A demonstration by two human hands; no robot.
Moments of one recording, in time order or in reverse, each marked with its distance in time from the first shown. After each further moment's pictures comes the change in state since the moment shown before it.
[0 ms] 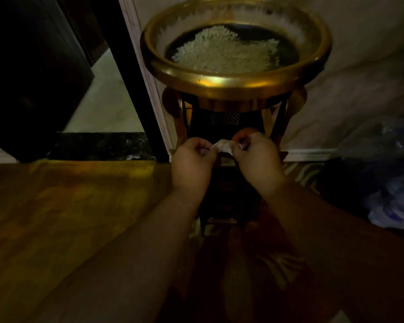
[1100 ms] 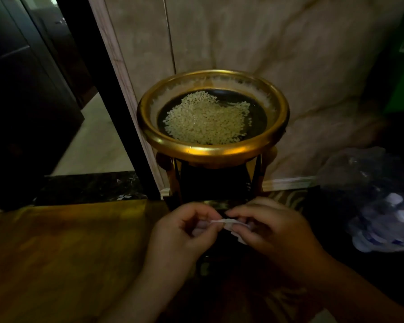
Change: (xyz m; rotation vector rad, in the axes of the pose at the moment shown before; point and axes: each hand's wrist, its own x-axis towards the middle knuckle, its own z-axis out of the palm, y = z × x) left_hand -0.069 0.065 -0.095 -0.302 -0.444 0.090; right_hand -0.078 -0.045 -0.101 -0.033 -0.106 -0.481
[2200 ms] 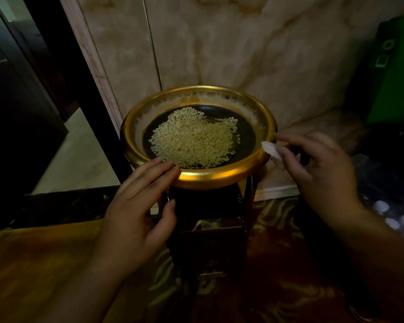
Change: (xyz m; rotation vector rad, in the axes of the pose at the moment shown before) left_hand 0.068 0.018 -0.059 0.653 0.112 0.680; right_hand 0.076 0.042 -0.083 -0.258 0.403 0.103
